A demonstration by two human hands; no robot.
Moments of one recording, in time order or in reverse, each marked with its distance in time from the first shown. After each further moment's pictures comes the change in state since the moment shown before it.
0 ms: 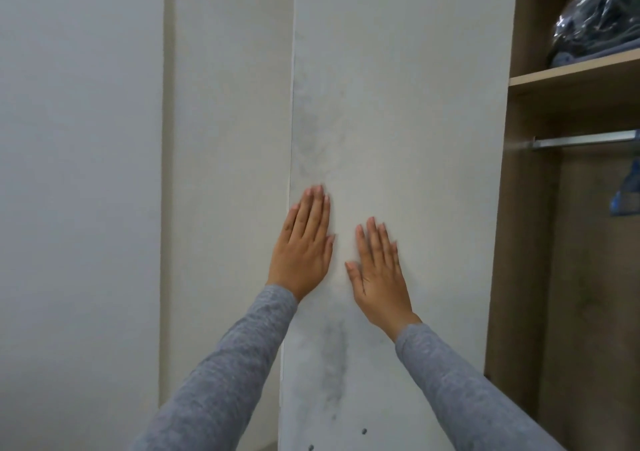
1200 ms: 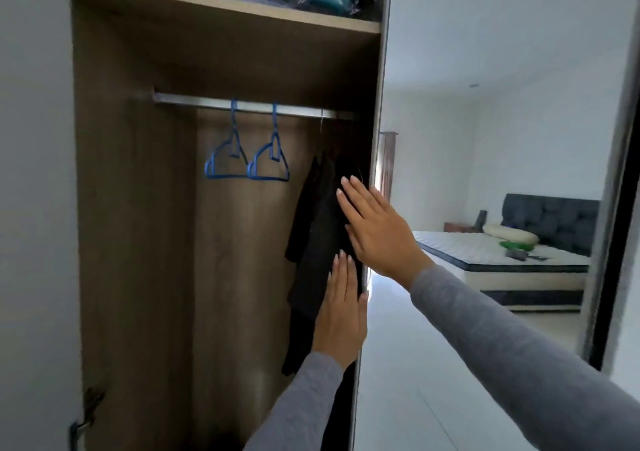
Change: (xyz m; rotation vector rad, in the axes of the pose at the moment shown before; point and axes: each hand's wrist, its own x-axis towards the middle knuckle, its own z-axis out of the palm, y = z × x) left_hand 0.016 0.570 -0.121 -1.705 -0.245 0.051; right_hand -0.143 0.289 -0.389 -1.167 -0.325 0.203
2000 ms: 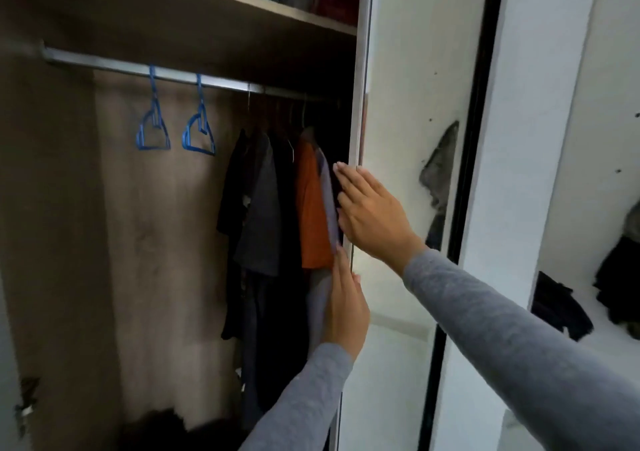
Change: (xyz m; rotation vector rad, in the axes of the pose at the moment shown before) left_hand -0.041 0.089 0.002 -0.487 -0.011 -0.085; right_hand -0.060 0.003 -0.085 -0.498 -0.071 0.001
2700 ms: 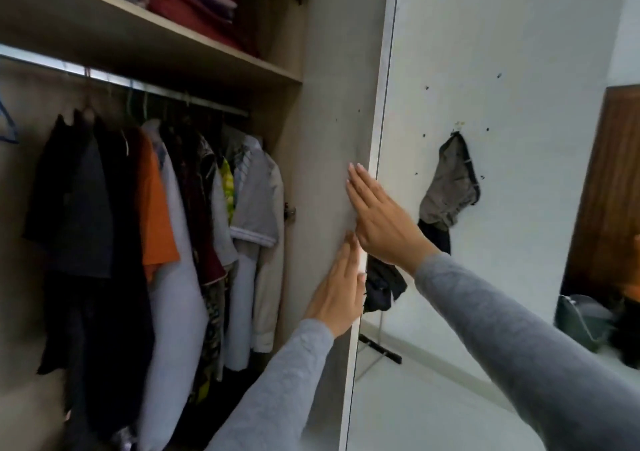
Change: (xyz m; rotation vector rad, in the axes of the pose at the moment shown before) left_hand -0.098 0.198 0.065 -0.134 -0.520 0.384; right_hand -0.196 0.133 -0.160 -0.099 -0.443 0.239
